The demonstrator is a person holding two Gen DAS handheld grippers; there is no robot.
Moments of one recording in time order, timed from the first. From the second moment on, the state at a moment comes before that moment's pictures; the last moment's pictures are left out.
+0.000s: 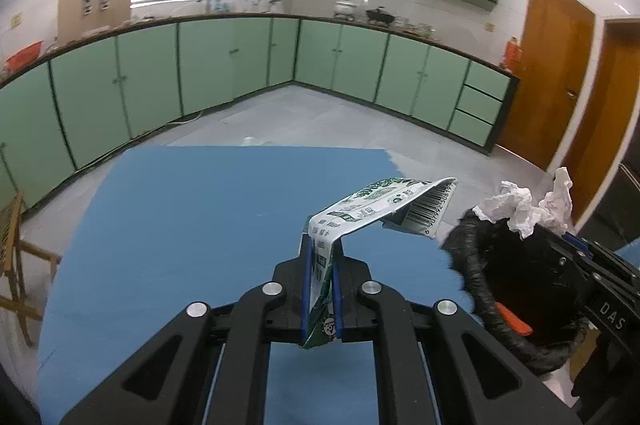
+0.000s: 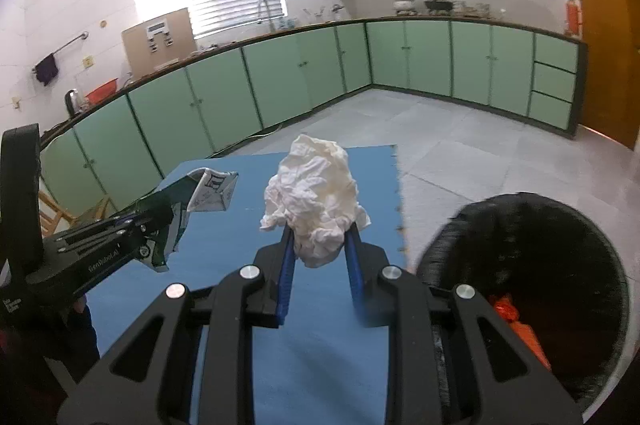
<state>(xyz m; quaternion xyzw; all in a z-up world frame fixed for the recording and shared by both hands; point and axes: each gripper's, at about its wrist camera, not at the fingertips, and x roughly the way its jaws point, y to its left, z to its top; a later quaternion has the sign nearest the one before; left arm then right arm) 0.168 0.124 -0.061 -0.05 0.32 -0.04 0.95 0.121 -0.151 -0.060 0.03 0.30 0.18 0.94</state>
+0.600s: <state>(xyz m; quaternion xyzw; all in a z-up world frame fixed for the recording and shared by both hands) 0.178 -0.020 -0.049 -0.01 0.31 -0.17 0.94 0.091 -0.301 -0.061 0.05 0.28 0.06 0.96</state>
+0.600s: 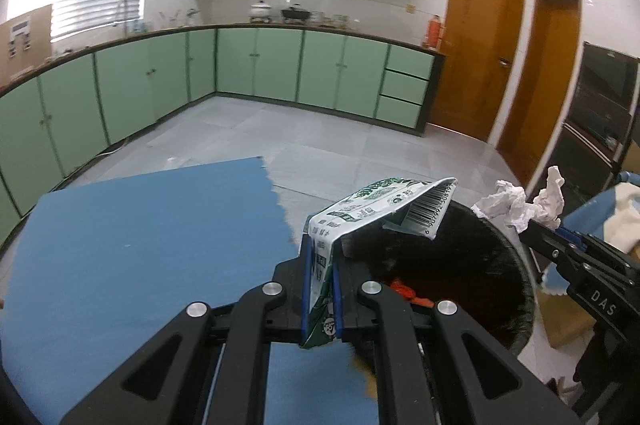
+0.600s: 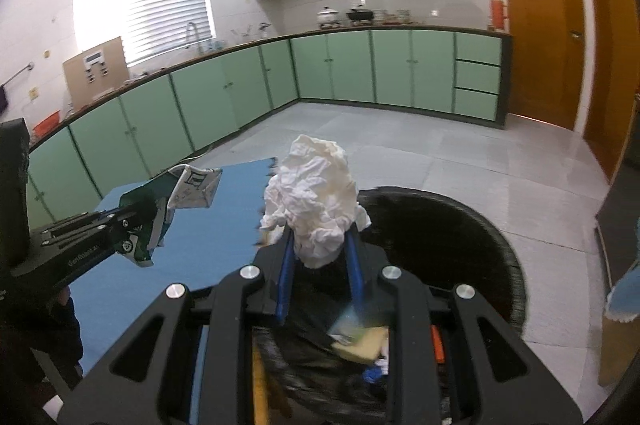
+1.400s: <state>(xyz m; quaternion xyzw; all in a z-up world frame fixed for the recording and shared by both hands) 0.214 -0.163 -0.116 0.03 0.36 -0.24 0.90 0.107 -0.400 -0.143 0.08 0.34 -0.02 0.94</state>
